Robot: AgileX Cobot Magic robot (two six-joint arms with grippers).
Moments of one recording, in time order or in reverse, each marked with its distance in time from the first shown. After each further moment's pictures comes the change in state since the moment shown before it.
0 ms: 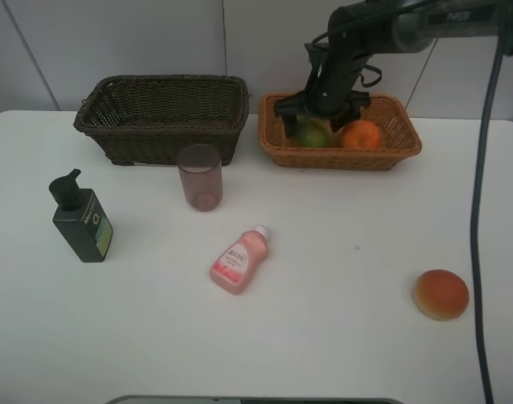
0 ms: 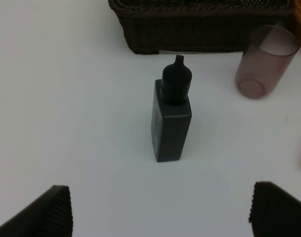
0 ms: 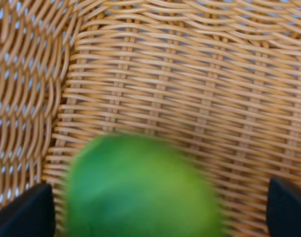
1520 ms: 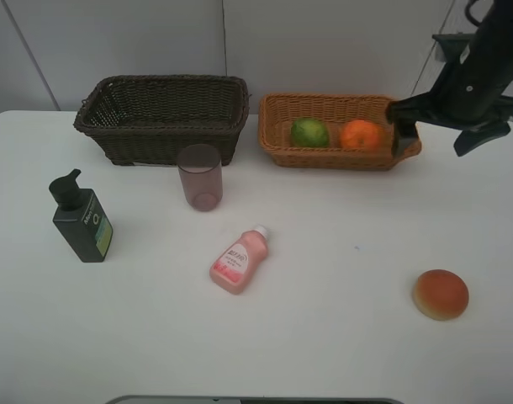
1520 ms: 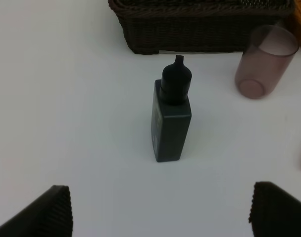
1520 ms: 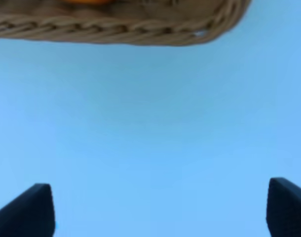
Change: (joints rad) left arm 0.000 0.000 0.000 0.000 0.000 0.000; right arm -0.197 -0.594 0.627 -0.003 0.150 -0.001
